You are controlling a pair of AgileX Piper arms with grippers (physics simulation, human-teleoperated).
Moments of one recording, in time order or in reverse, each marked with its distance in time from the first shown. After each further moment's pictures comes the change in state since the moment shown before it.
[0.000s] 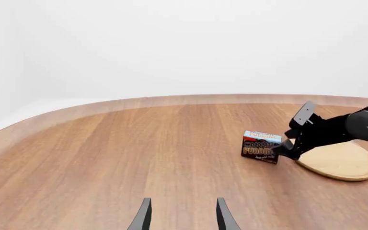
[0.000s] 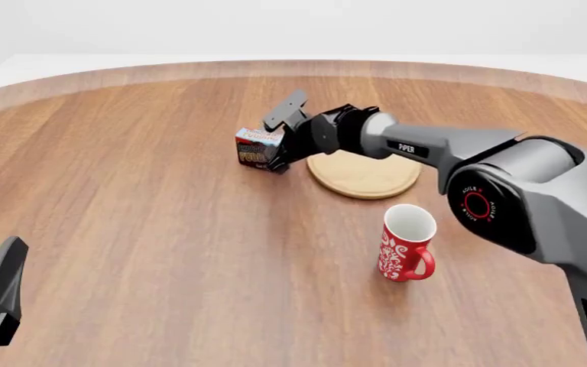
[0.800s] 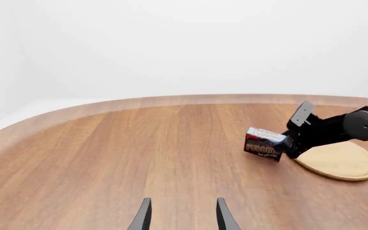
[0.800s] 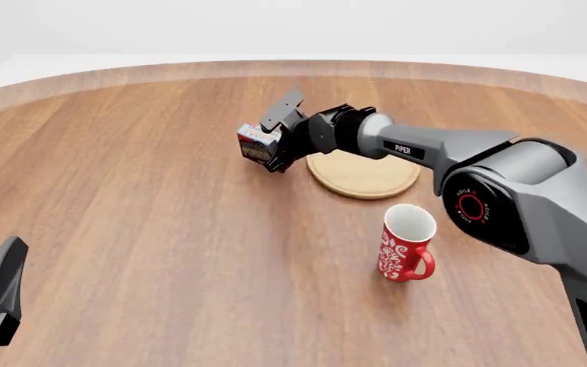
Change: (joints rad) left arm 0.000 0.000 0.000 0.000 0.000; right arm 0.005 0.017 -0.031 0.012 -0.042
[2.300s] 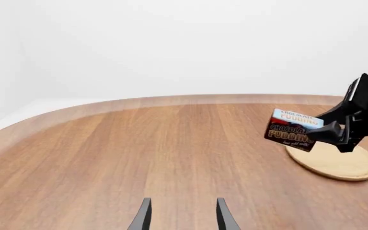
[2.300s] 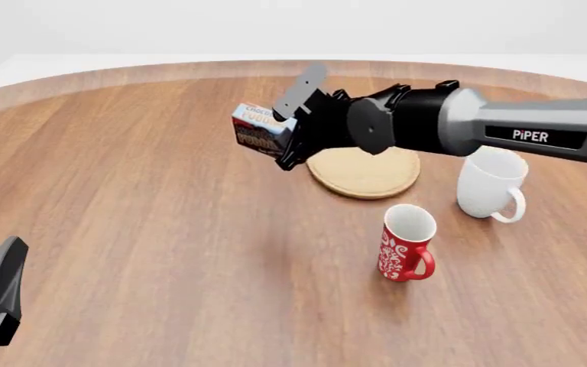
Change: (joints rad) left arm 0.000 0.000 0.000 0.000 0.000; right arm 0.066 -0.498 0.532 -0.145 -0.040
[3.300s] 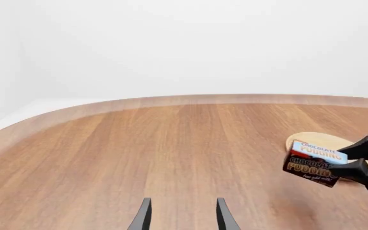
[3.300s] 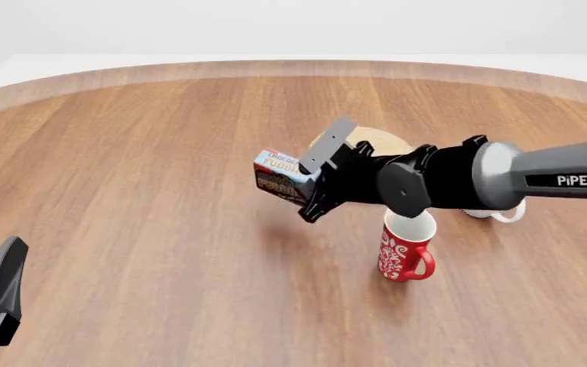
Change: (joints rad) left arm 0.000 0.000 0.000 0.000 0.000; right arm 0.003 -0.106 0.357 -0.198 0.057
